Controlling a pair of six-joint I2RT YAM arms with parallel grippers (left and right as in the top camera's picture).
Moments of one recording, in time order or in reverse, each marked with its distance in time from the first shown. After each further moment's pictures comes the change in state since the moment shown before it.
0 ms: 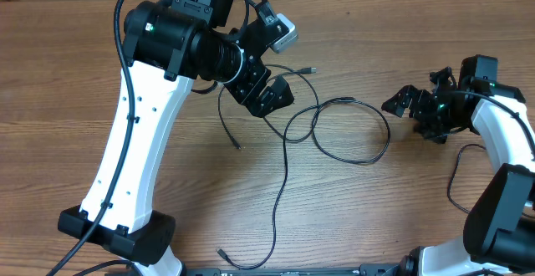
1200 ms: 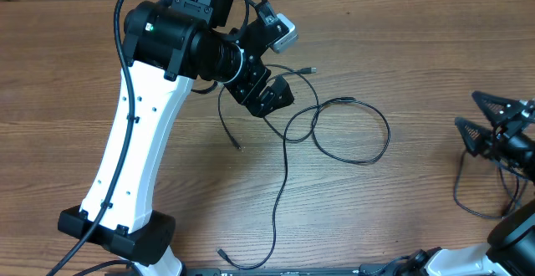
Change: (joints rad) left arm 0.000 0.000 0.000 0.000 0.000 0.000; right arm -0.585 0.001 -0.165 0.225 -0.964 0.014
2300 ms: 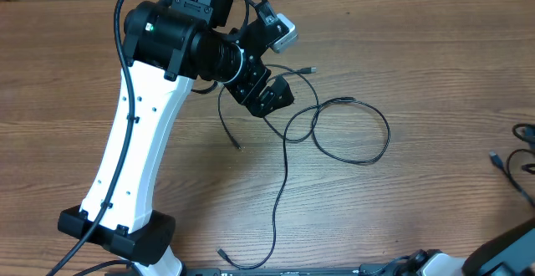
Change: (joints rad) left arm 0.000 0.000 0.000 0.000 0.000 0.000; right arm -0.001 -0.195 0.000 0.162 1.513 0.265
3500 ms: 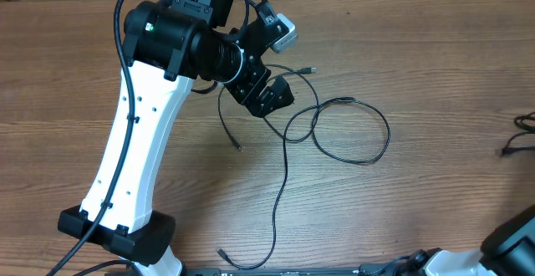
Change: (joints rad) left arm 0.000 0.000 0.000 0.000 0.000 0.000; right arm 0.000 0.137 -0.002 0.415 0.024 -0.095
